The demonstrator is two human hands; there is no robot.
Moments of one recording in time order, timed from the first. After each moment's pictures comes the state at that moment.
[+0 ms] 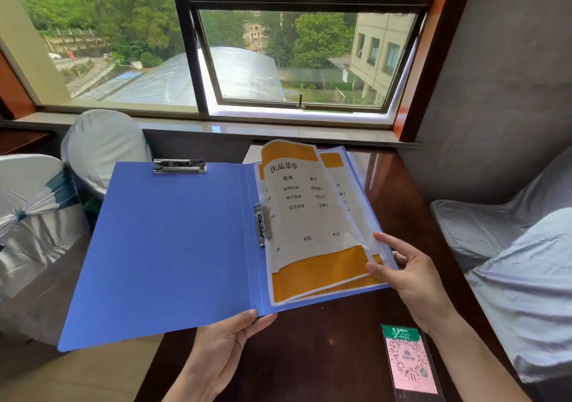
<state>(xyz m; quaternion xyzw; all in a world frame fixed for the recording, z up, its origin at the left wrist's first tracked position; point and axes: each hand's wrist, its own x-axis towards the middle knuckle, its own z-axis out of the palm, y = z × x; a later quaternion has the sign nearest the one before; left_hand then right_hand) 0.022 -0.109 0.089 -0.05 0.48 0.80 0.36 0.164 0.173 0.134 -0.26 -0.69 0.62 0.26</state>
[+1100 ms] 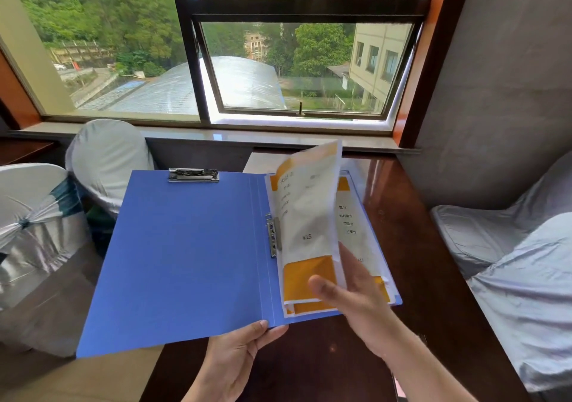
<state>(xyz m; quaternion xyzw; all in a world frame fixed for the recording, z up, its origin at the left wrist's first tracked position) 0.037 -0.100 0.089 0.02 0.44 0.83 0.34 0.140 0.074 0.184 -0.02 -0.73 0.66 0.20</state>
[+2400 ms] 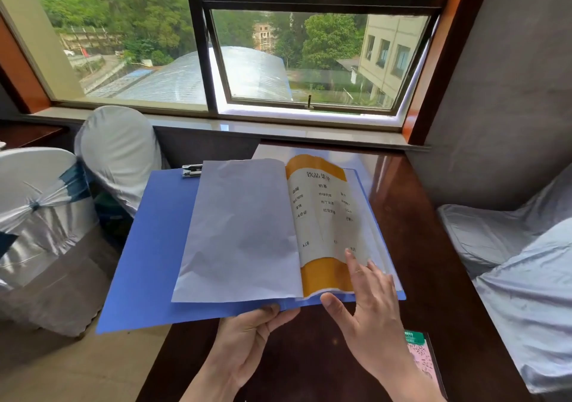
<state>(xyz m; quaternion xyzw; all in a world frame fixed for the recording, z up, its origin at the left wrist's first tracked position) 0.038 -0.090 0.095 0.05 0.38 0.86 0.34 0.157 0.076 0.118 -0.27 -0.90 0.26 0.20</state>
